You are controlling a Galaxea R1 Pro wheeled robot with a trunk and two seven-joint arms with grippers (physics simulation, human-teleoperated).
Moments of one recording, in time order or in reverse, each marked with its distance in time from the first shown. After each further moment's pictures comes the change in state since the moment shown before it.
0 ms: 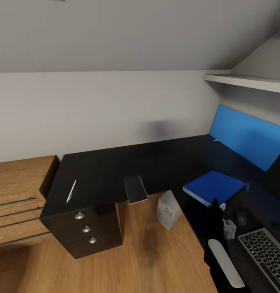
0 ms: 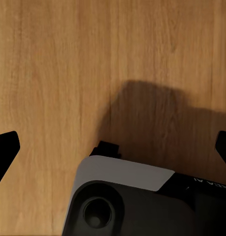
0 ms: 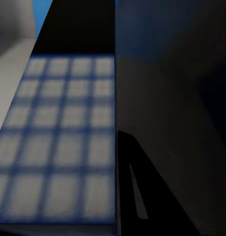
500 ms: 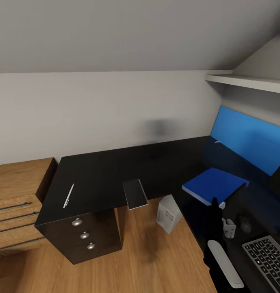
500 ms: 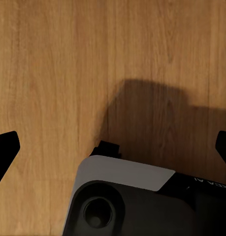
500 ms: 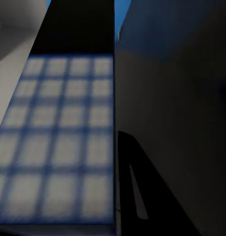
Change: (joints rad) left arm 0.000 0.001 0.000 0.000 0.000 0.001 0.000; right arm 0.000 -0.001 0.002 0.023 -0.013 0.006 0.081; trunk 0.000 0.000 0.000
